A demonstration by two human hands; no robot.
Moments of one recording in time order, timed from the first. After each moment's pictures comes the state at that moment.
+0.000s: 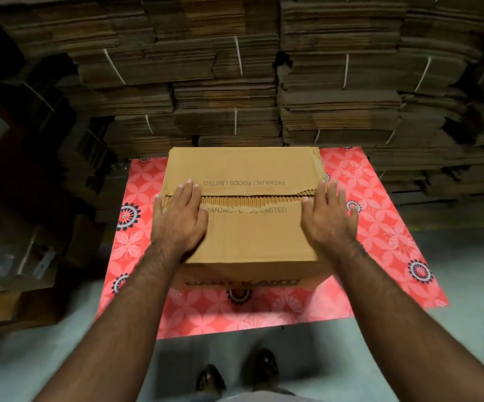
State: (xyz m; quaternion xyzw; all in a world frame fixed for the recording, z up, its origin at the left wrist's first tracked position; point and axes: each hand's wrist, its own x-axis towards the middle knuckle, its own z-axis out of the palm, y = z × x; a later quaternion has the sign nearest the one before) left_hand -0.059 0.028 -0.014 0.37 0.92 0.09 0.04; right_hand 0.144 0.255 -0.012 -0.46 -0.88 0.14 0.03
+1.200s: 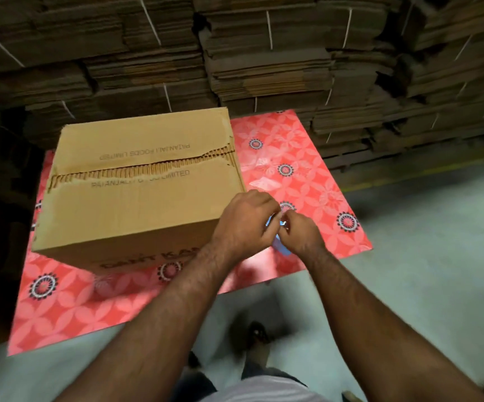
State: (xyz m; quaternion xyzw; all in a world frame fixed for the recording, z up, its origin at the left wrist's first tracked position) left_hand 0.175 0.186 -0.008 0.67 0.70 0.26 0.01; right_hand 0.306 0.308 -0.104 -0.45 -0.85 0.26 0.04
